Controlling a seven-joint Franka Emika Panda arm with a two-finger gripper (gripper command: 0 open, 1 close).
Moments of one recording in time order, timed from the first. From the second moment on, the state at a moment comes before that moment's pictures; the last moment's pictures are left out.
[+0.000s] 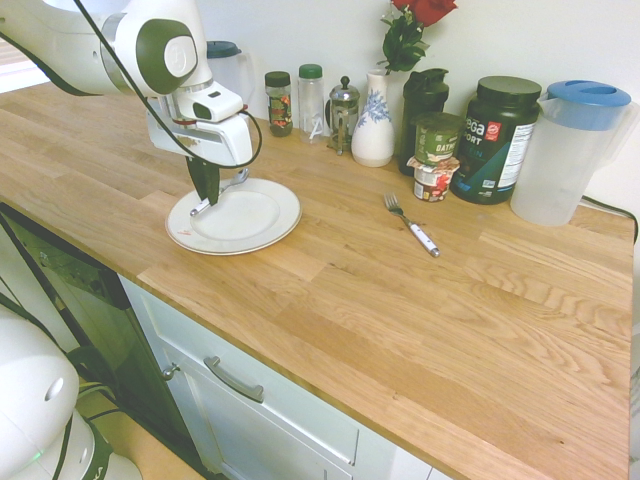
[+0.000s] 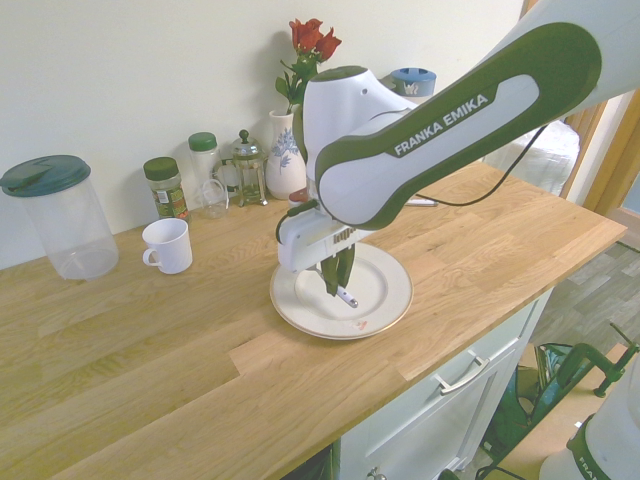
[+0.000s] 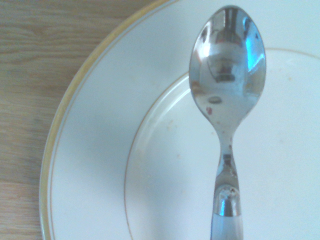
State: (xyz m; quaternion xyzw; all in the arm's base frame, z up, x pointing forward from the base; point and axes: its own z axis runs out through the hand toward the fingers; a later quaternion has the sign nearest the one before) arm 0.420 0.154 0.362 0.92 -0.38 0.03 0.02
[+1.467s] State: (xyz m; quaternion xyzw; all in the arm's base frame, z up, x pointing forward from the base) arm 0.432 0.148 0.391 0.90 -0.44 0.02 0.04
